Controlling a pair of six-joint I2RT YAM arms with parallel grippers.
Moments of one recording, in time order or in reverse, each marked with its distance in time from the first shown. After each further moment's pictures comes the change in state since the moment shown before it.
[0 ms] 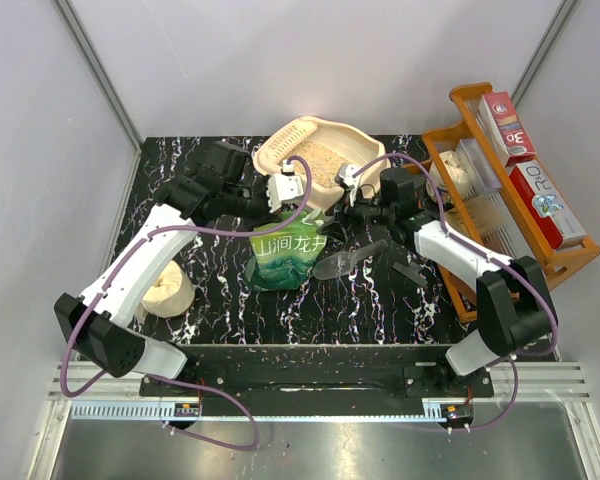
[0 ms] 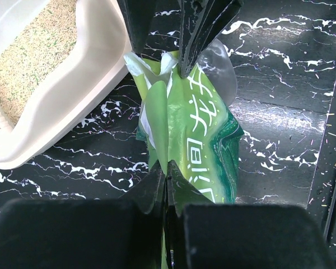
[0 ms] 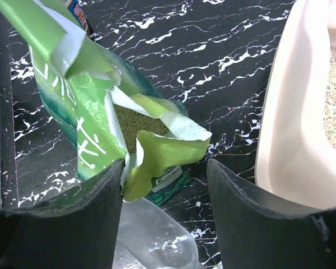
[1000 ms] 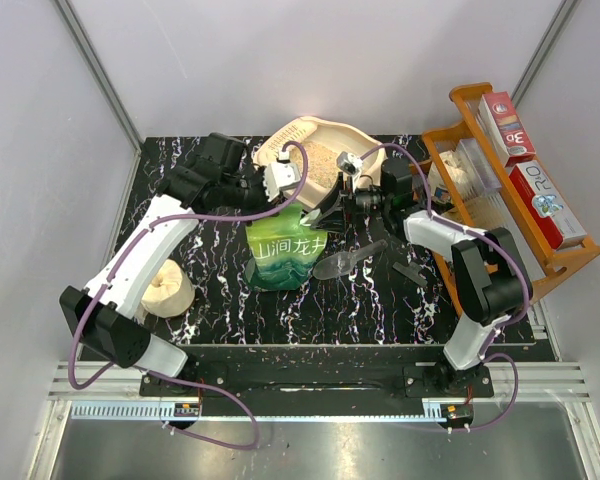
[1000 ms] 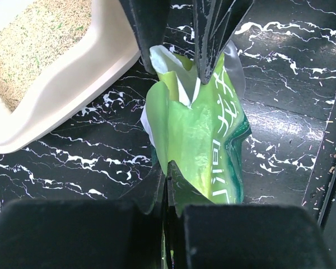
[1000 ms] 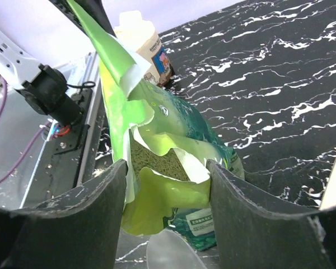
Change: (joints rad) left arm 0.037 0.055 0.071 -0.035 -0.002 -0.053; right arm -0.062 0.222 0.077 0.362 -0.408 0.360
